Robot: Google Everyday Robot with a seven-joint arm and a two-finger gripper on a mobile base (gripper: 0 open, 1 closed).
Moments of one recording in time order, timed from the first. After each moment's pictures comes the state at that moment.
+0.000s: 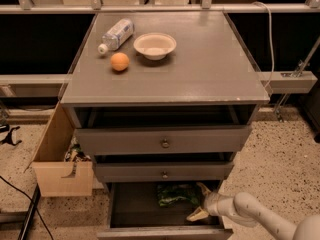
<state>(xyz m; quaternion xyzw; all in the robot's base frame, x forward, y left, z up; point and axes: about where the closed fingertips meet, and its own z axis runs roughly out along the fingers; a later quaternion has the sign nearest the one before) 0.542 -0.164 0.203 -0.52 0.72 0.20 0.41</state>
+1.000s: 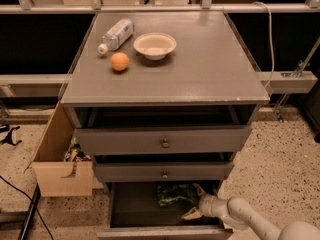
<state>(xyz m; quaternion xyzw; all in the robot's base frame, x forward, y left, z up) 0.561 -0.150 0.158 -0.51 0.71 0.19 0.44</state>
